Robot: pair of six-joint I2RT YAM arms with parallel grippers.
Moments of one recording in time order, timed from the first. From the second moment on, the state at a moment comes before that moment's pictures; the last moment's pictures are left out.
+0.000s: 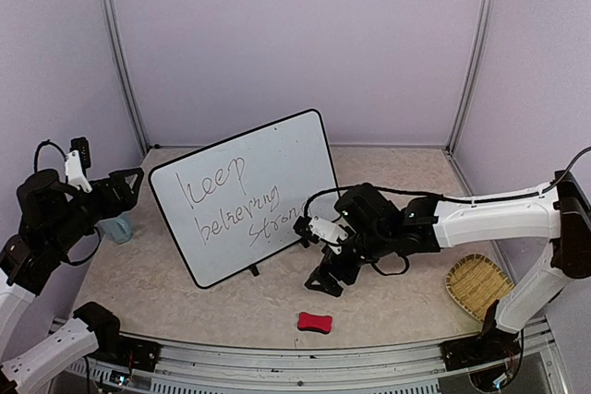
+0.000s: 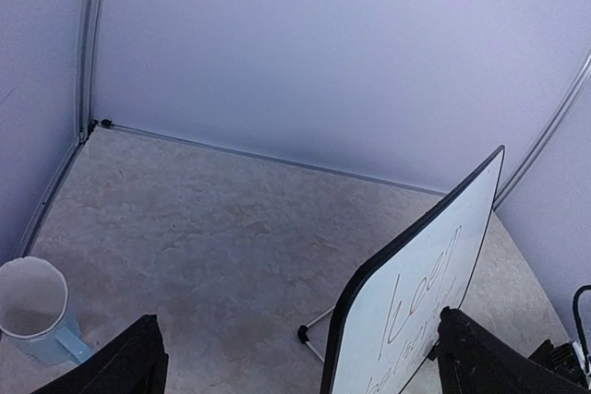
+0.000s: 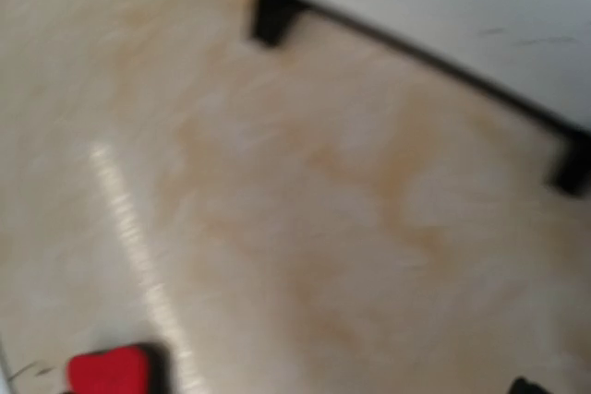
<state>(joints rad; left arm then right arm) -0.36 0.45 0.67 -0.39 -0.13 -0.39 1.04 1.54 0.99 -0.30 -0.13 -0.03</state>
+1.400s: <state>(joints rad) -0.37 0.45 0.67 -0.39 -0.14 -0.39 1.27 1.74 1.07 -0.50 0.02 -0.14</state>
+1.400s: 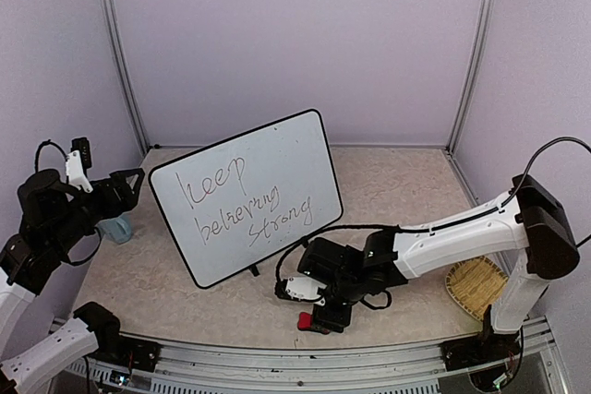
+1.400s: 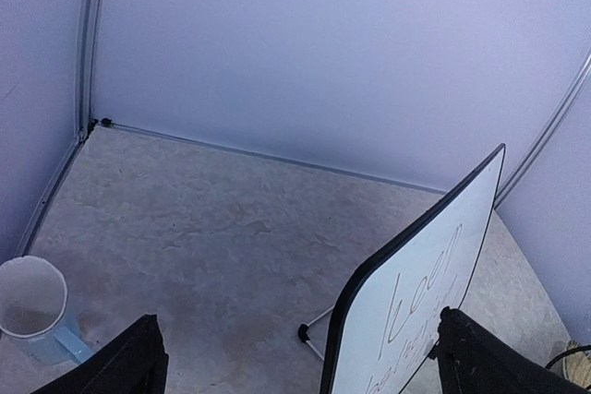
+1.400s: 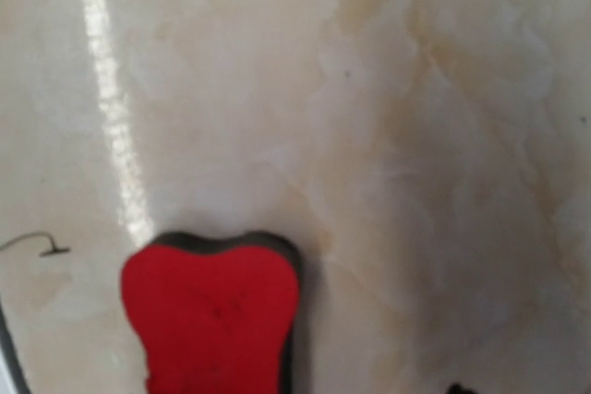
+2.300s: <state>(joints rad) -0.37 0.46 0.67 -0.39 -0.14 -0.39 1.29 1.81 1.09 -0.50 0.01 -0.15</state>
